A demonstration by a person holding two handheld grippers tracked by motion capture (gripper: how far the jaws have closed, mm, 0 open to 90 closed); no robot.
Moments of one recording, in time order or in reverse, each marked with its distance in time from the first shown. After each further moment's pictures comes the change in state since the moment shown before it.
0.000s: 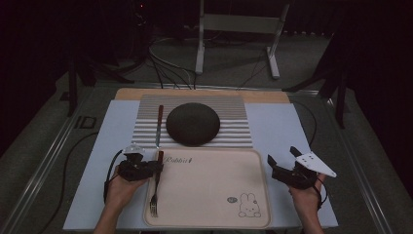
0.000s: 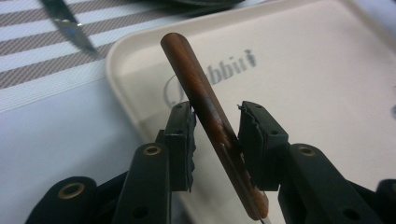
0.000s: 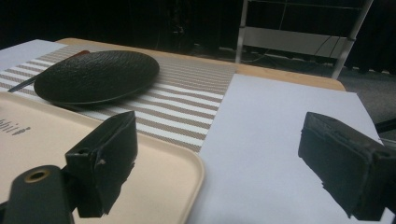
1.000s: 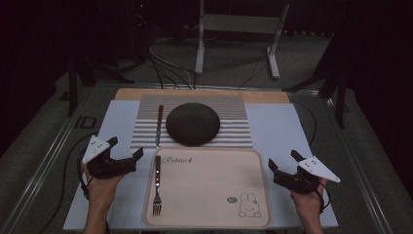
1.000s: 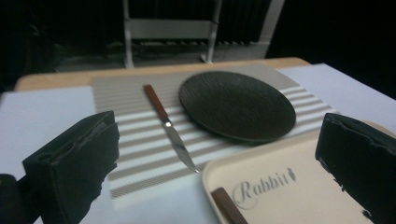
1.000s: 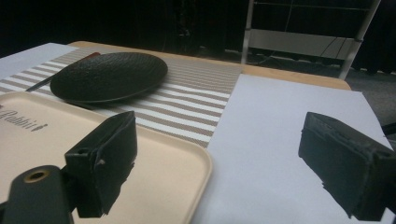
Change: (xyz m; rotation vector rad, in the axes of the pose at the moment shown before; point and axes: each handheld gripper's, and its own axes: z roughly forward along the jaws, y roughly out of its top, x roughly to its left) left arm -0.008 0.006 -0.088 -0.515 0.271 0.032; right arm 0.002 -0.004 -0.012 -0.014 0.027 0.008
